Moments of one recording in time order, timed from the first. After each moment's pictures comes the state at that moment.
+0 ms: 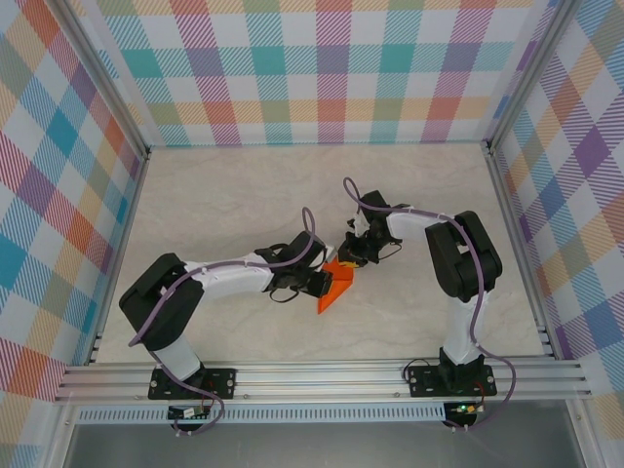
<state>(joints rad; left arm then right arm) -0.83 1.68 0.95 -0.27 0.20 -0.41 0.44 1.98 1.19 -0.56 -0.60 0.49</state>
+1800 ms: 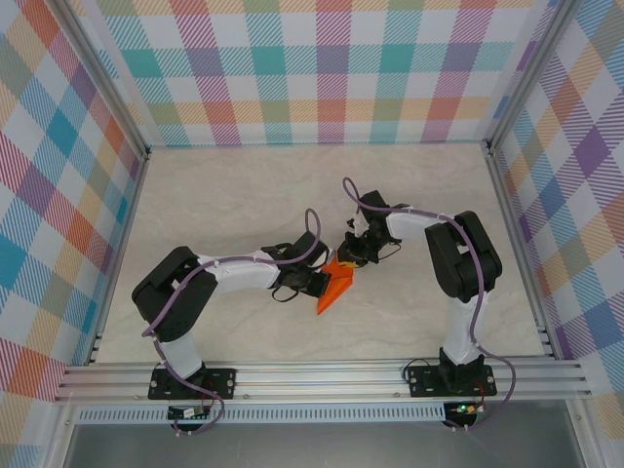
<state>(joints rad) -0.82 1.76 0.97 -0.30 0.15 -0.40 0.44 1.97 1.19 -0.56 -0.60 0.49</state>
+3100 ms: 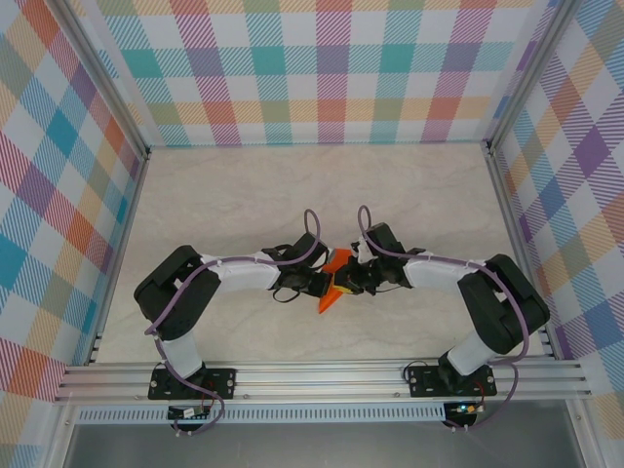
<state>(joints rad) -0.82 1.78 0.95 -0.24 0.17 -0.42 0.58 1.57 0.70 -0.11 -0.65 0.92</state>
